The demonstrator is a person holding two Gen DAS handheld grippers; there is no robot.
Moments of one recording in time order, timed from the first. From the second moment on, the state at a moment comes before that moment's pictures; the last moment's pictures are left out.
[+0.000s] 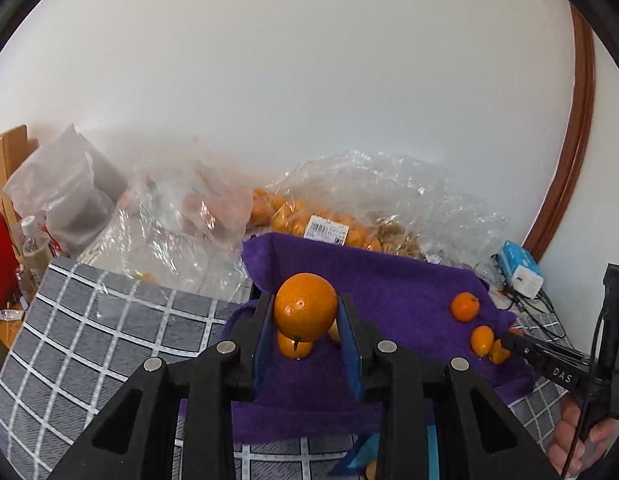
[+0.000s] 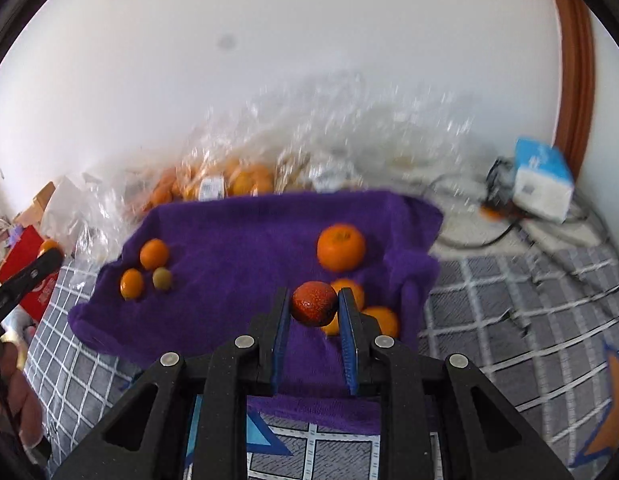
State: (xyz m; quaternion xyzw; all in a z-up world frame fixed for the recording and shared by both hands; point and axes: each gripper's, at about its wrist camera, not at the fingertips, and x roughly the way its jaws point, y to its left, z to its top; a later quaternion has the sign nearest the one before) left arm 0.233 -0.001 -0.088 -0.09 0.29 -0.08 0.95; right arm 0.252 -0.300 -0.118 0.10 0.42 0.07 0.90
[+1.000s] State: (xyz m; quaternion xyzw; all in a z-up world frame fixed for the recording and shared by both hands) left arm 0.251 -0.009 -0.140 -0.10 0.39 -0.08 0.91; right arm 0.251 -0.303 -0.147 0.12 0.46 0.09 0.87
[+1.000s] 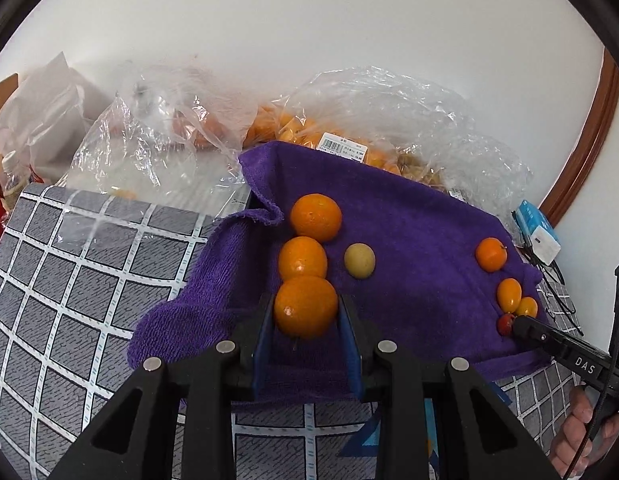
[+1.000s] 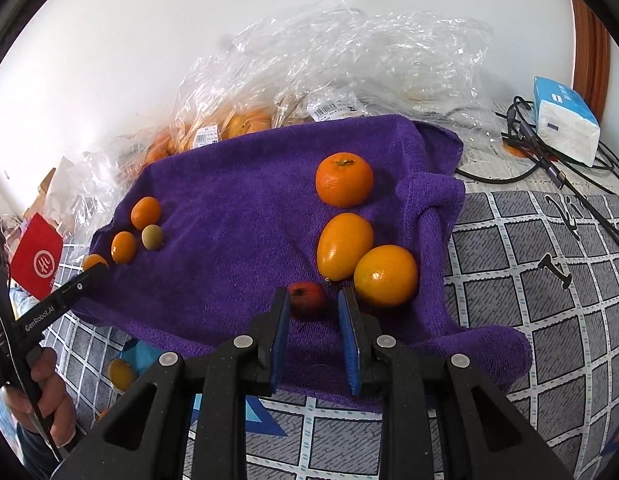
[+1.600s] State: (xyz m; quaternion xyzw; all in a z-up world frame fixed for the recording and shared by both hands) left arm 0.249 -0.008 -0.131 -0.10 0.39 -0.09 0.91; right arm 0.247 -0.308 -0.143 0.13 0.45 0.09 0.88
